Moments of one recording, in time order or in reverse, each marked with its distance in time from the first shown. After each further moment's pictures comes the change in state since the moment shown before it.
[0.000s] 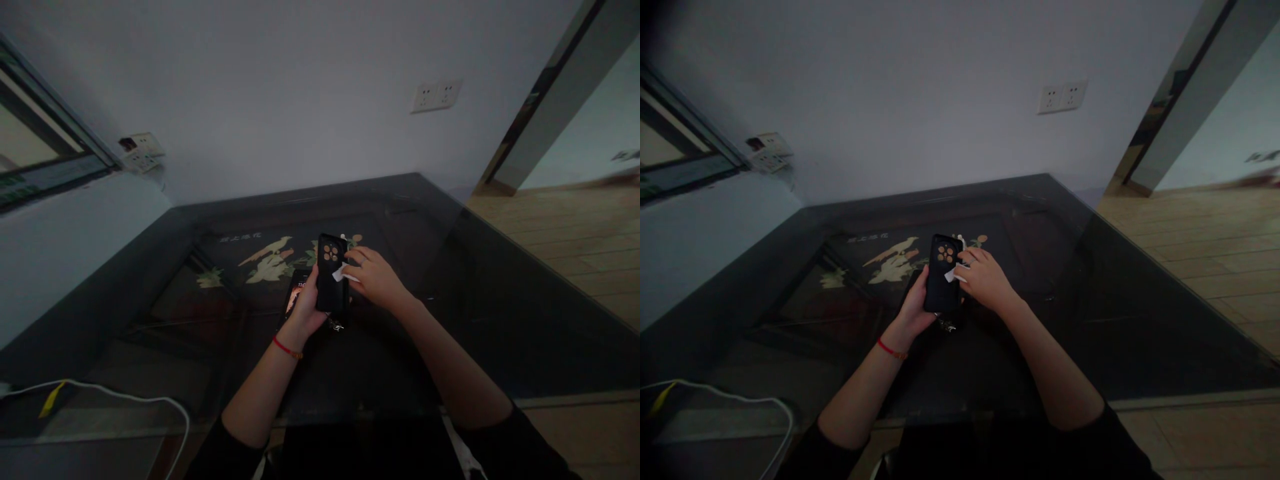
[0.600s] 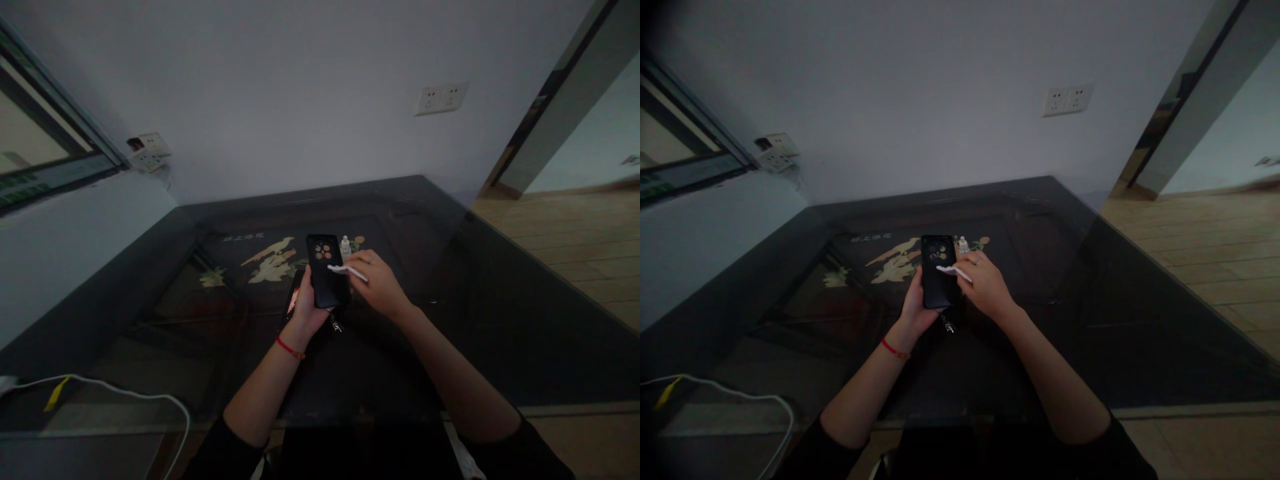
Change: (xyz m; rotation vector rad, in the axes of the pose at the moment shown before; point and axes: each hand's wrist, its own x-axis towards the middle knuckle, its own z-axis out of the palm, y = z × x) left_hand 0.001 -0.001 0.006 -0.124 0.100 0.101; right_hand 0.000 -0.014 -0.005 0.334 0.141 0.162
